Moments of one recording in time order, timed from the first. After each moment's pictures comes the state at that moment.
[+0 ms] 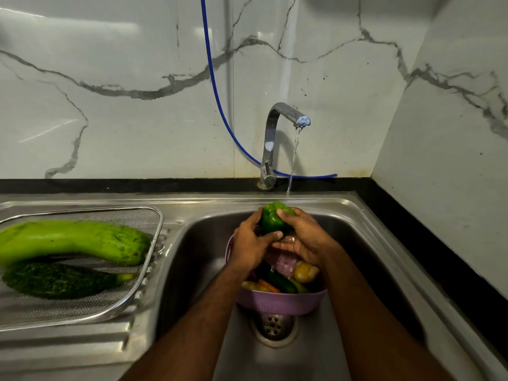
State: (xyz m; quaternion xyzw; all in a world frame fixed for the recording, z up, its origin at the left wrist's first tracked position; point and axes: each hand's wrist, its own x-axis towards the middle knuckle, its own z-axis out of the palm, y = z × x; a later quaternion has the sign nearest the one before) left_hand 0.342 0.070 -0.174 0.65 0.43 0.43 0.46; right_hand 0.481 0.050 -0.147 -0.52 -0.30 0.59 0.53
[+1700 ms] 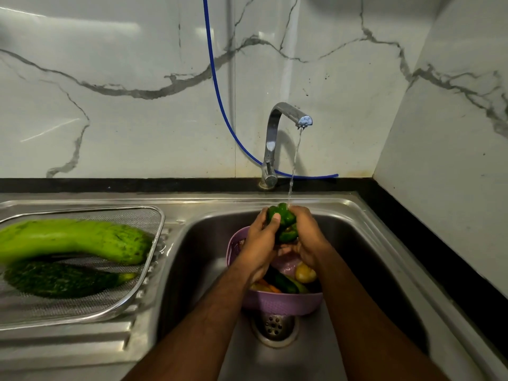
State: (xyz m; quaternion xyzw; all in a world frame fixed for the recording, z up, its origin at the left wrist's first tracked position) left_hand 0.364 0.063 -0.168 0.41 0.33 0.44 0.72; right_hand 0.481 0.068 -0.164 -0.61 -0.28 0.50 0.55
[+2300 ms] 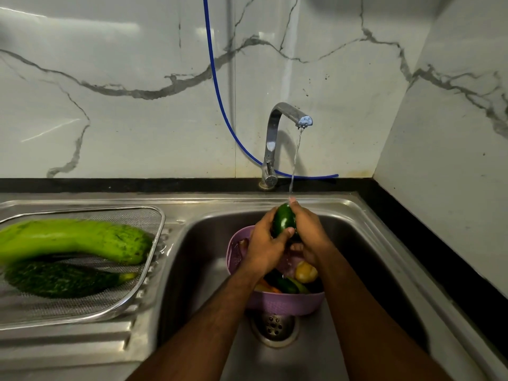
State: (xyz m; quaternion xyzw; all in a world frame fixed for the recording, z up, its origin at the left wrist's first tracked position) left_hand 0.365 0.064 -0.176 0.63 0.38 0.46 0.50; right_hand 0.483 0.069 -0.160 -0.64 -0.30 0.46 0.54
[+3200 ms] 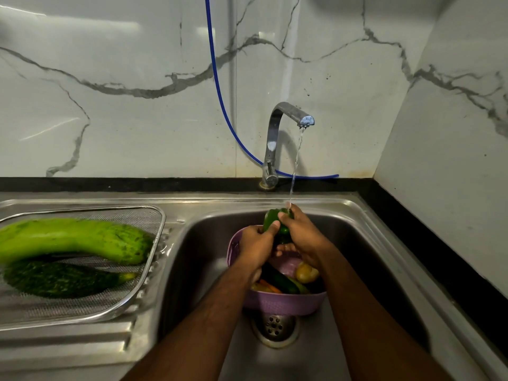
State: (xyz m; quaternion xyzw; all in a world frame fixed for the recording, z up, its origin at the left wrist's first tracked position) left_hand 0.361 0.077 -0.187 0.46 0.47 0.42 0.63; right_hand 0.478 0.065 -0.158 -0.61 -0.37 0.50 0.49
